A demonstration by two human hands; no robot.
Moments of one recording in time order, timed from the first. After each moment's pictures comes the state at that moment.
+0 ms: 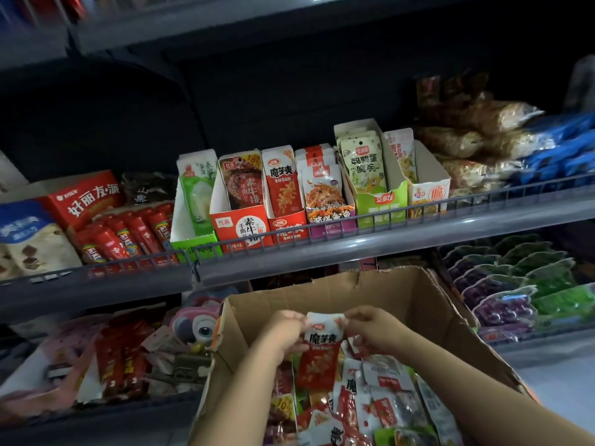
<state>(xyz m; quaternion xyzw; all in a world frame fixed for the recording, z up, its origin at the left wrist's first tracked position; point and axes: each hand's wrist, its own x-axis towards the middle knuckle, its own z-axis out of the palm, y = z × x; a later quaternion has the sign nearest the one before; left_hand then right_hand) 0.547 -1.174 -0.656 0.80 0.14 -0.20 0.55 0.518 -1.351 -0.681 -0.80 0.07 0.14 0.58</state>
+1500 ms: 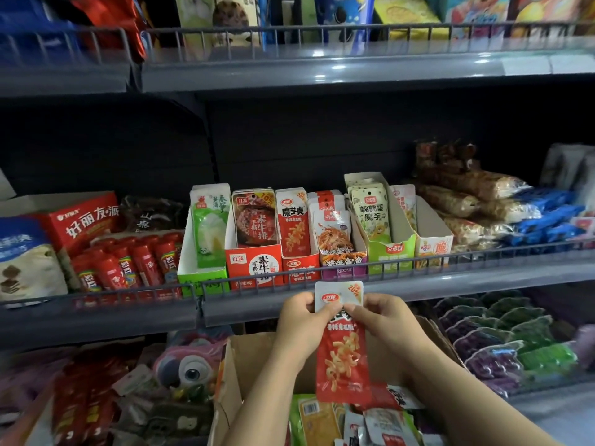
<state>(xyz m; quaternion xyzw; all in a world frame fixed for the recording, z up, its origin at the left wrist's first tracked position) 0.535 -1.181 -0.563 0.78 -0.07 -0.02 0.62 0.517 -1.328 -0.575 -0.79 -0.01 -0.09 0.60</state>
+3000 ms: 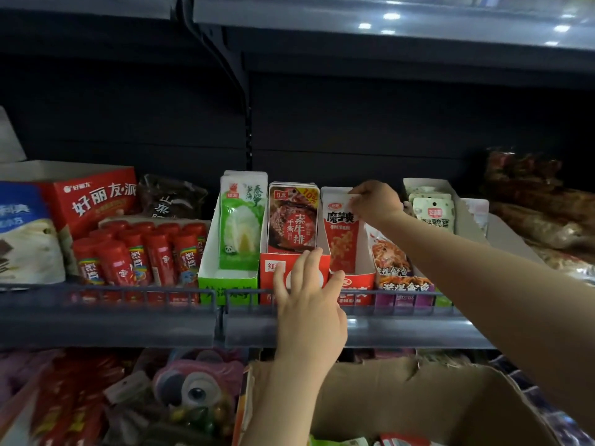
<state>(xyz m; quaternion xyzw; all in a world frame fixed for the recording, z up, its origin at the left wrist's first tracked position) 0.613 -1.138 -0.574 0.93 -0.15 0.30 0.15 0.739 -1.280 -0.467 -0.91 0.04 -0.23 0.34</state>
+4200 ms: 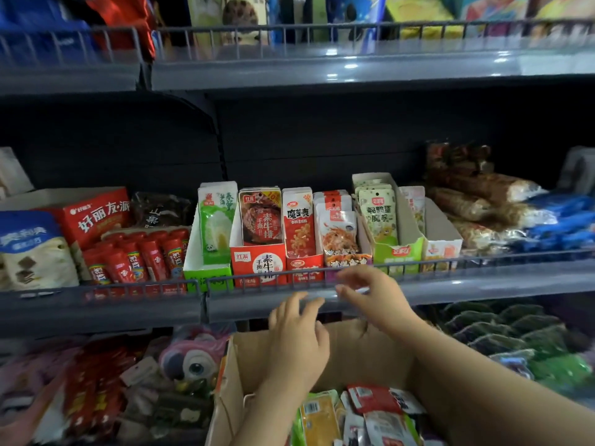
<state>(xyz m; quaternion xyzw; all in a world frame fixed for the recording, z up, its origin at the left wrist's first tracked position) 0.529 -1.170 -0.596 0.93 -0.15 0.22 0.26 0.549 -1.323 -0.551 -0.89 -0.05 -0.17 0.41</state>
